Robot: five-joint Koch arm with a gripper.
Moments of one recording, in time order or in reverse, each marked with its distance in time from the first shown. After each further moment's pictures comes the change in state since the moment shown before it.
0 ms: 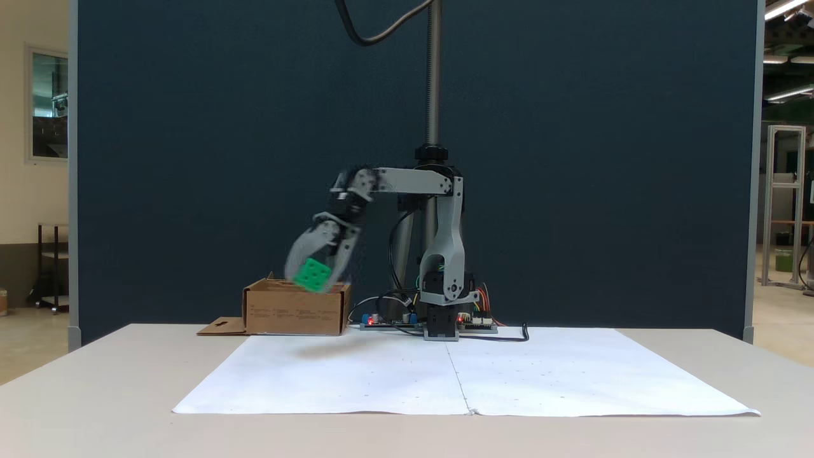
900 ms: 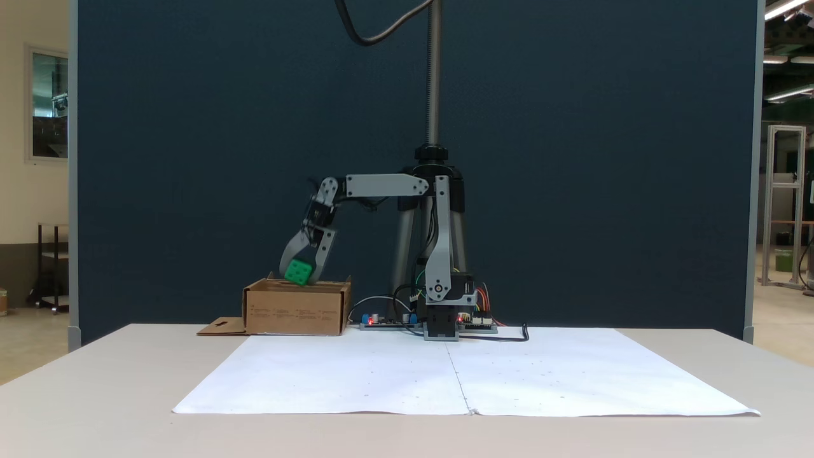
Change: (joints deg) arm 42.9 -6.6 -4.1 3.5 -22.9
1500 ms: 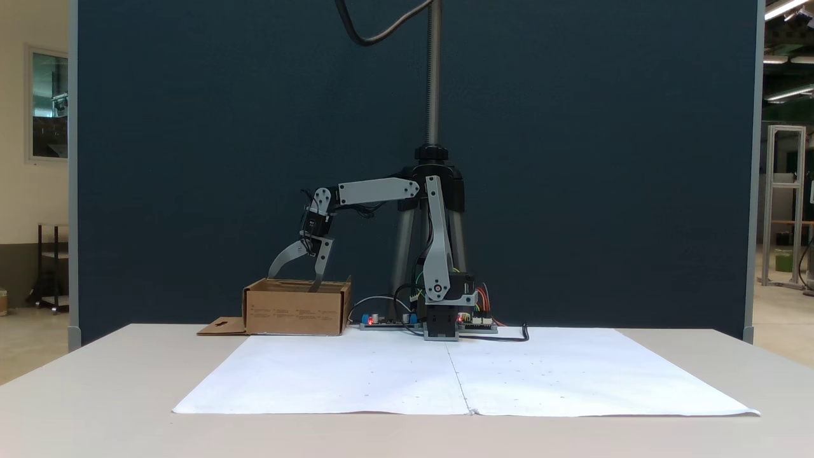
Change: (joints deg) arm 1.5 -4.3 -0.1 -1.1 -3.2
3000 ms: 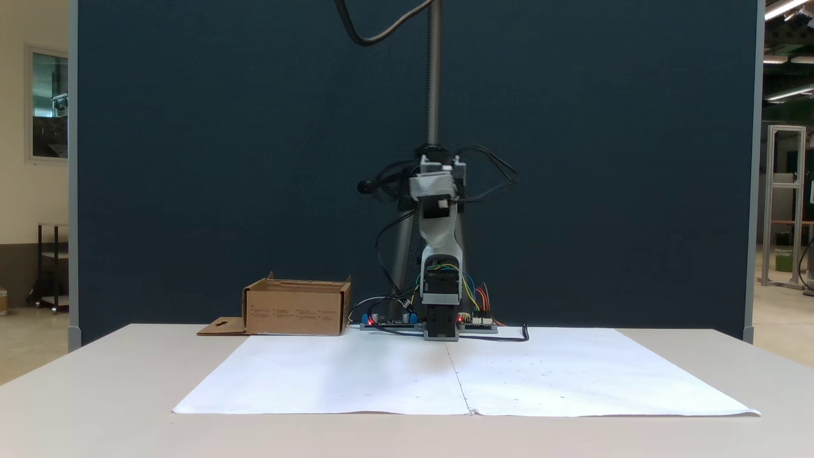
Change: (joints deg) arm -97.0 35.3 19.9 -25.2 21.4
